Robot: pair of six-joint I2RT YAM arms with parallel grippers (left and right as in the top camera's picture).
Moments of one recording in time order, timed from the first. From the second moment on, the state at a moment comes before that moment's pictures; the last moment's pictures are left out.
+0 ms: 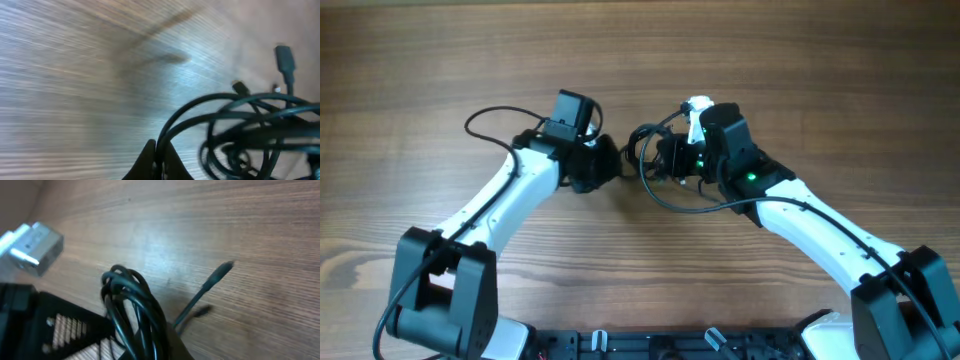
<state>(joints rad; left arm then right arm) -0.32 1.66 1.05 -0.60 0.37 -0.77 0.50 1.55 0.87 -0.04 -0.26 0.49</state>
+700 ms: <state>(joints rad) -0.22 1.55 1.05 -0.57 0.55 -0.86 0.49 1.55 0.87 0.00 -0.34 0.31</state>
